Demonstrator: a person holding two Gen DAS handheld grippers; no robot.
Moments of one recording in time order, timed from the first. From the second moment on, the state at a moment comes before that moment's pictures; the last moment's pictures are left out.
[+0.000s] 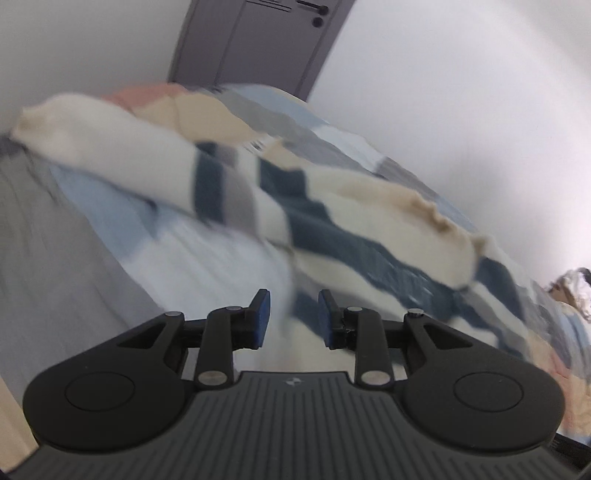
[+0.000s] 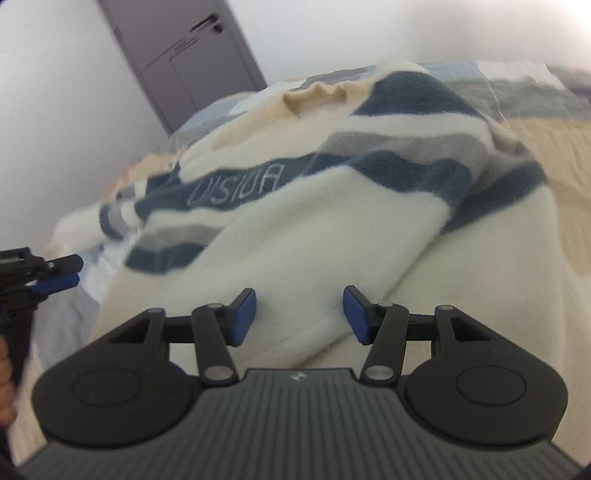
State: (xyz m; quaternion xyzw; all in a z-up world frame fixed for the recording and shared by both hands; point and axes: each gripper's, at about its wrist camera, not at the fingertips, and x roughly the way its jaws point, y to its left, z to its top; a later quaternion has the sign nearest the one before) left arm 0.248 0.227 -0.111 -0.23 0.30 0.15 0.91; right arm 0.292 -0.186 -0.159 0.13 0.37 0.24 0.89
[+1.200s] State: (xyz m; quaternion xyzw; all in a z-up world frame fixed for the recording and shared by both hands) left arm 0.309 0.507 -0.076 -0.25 0.24 0.38 0.86; right arm 0.348 -0.165 -0.167 0.11 0.36 0.22 0.90
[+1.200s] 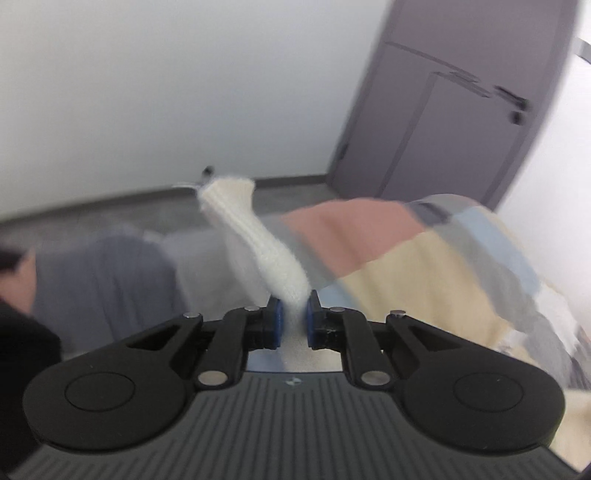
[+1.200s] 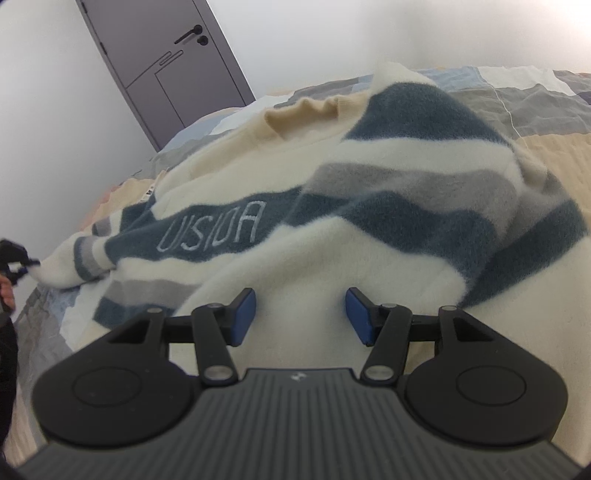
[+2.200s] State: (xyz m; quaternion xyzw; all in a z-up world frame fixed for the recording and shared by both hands) left arm 0.328 -0.013 0.034 0.01 0.23 0.02 0.97; right arm 0.254 -0.308 -0.113 0.25 0.31 0.18 0.90
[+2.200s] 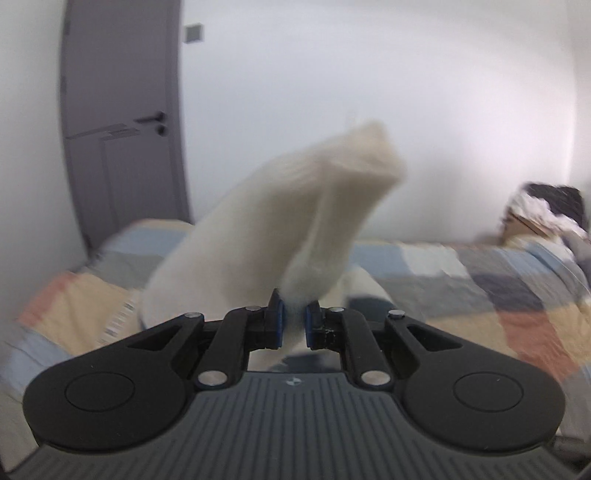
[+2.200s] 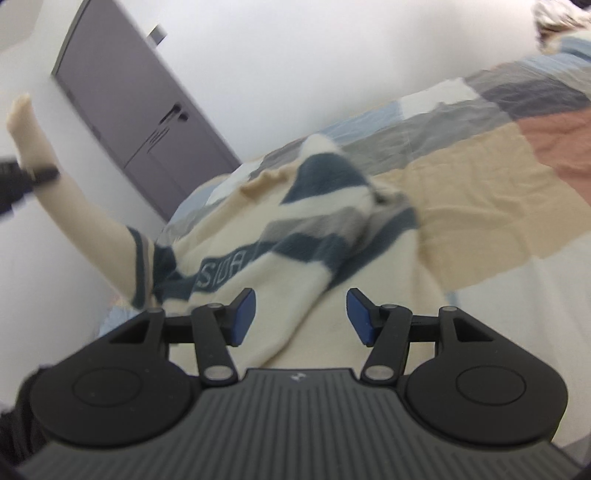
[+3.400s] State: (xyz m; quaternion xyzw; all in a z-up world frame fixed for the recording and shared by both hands) left arm 0.194 0.036 -0.101 -0.14 0.34 -0.03 0.93; right arm 0.270 -0.289 -0.141 0.24 0.35 0.17 0.89
